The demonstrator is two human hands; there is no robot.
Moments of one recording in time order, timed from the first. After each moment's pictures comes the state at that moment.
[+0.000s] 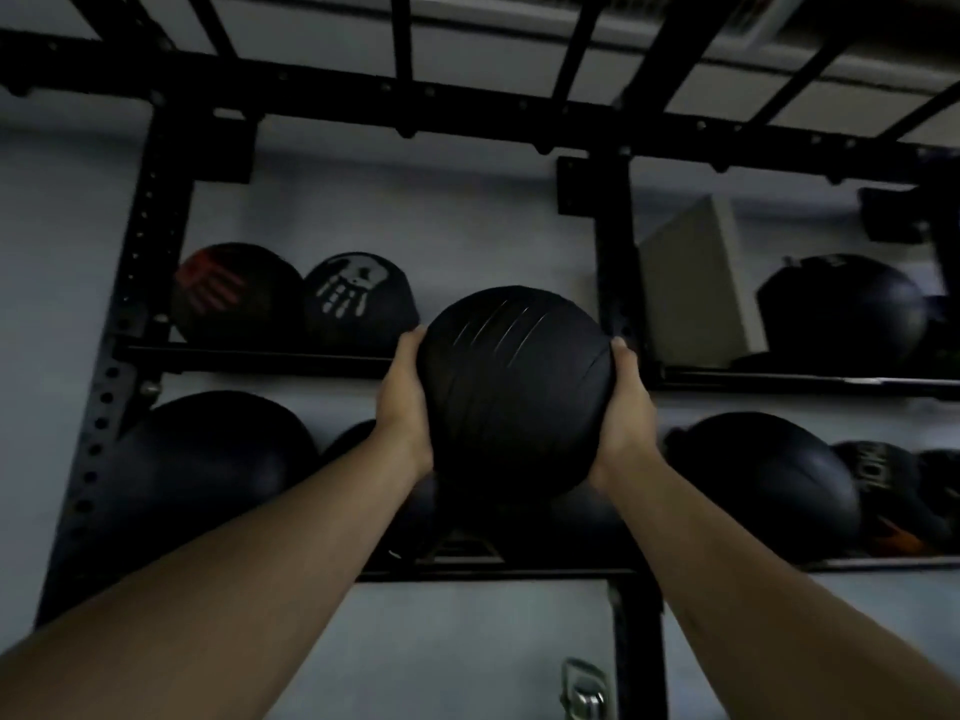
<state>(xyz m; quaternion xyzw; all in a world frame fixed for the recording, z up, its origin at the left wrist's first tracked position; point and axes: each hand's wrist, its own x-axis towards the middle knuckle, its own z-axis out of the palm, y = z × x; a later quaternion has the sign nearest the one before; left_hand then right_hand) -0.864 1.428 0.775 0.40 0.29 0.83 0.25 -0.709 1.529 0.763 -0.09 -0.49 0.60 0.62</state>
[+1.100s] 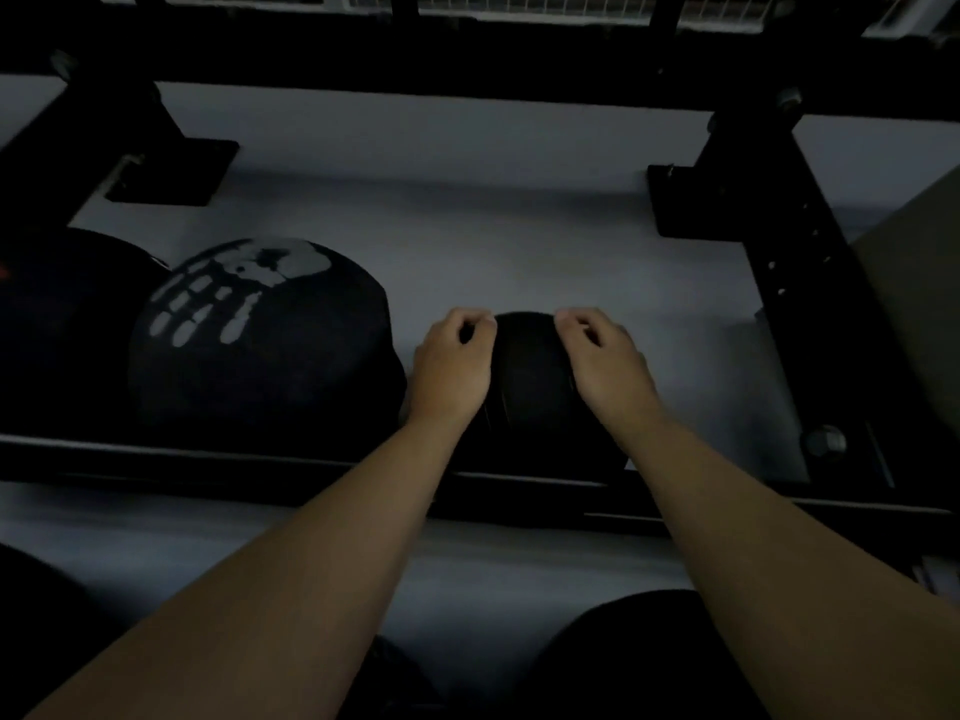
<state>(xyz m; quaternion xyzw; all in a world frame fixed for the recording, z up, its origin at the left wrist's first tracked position) -1.117 1.804 0.981 0.49 0.41 0.72 -0.27 -0.991 1.894 0.994 -0.05 -0.72 0.15 0.67</state>
